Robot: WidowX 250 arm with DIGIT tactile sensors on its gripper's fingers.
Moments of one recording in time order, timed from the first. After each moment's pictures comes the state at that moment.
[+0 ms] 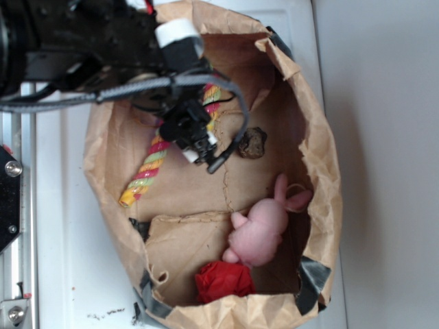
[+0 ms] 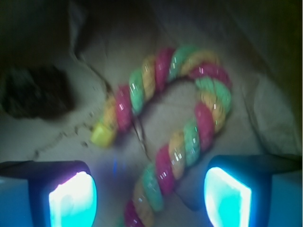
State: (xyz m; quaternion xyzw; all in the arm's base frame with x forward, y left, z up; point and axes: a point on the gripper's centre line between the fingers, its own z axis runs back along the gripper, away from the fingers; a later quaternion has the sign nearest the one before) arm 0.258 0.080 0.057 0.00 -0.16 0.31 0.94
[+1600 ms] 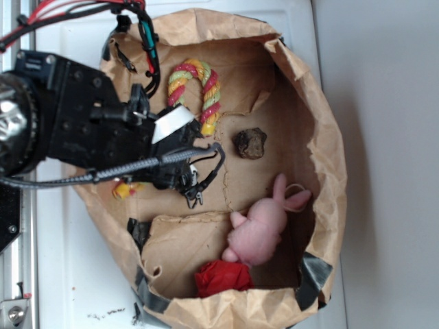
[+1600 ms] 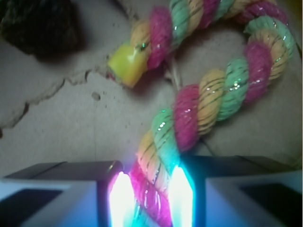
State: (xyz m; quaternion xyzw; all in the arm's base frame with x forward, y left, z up) arm 0.249 0.058 0.021 0.06 -0.16 0.31 0.93
